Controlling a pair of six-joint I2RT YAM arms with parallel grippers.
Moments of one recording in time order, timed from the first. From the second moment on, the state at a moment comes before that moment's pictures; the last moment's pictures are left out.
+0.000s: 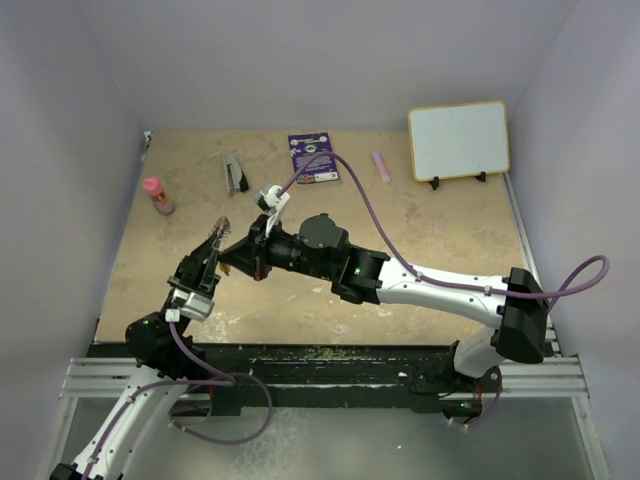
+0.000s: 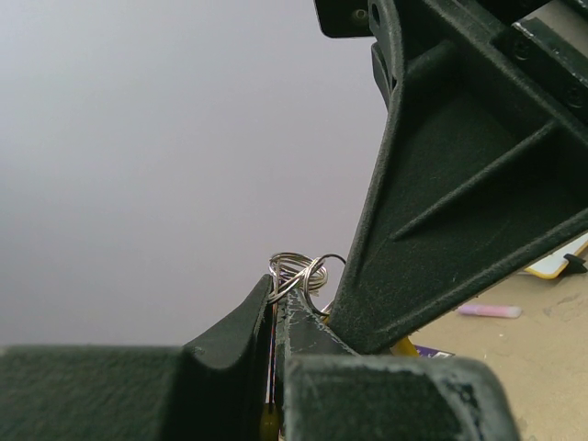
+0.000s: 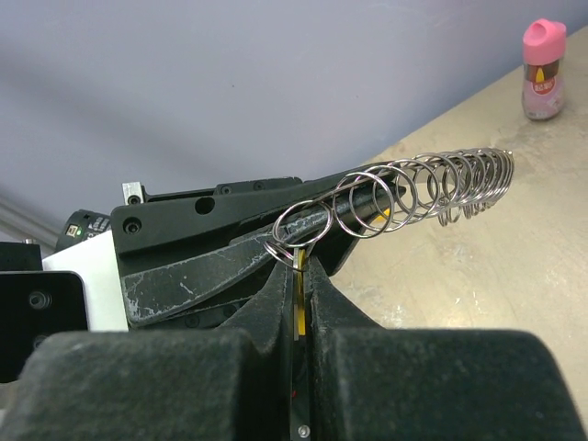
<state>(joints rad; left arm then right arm) -0.37 0.19 0.13 0.77 0.27 0.42 1.20 1.54 1.28 0.25 -0.06 0.46</state>
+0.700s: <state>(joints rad) -0.37 0.30 0.01 1.14 0.49 0.78 1.20 1.42 1.25 0.11 -0.13 0.57</state>
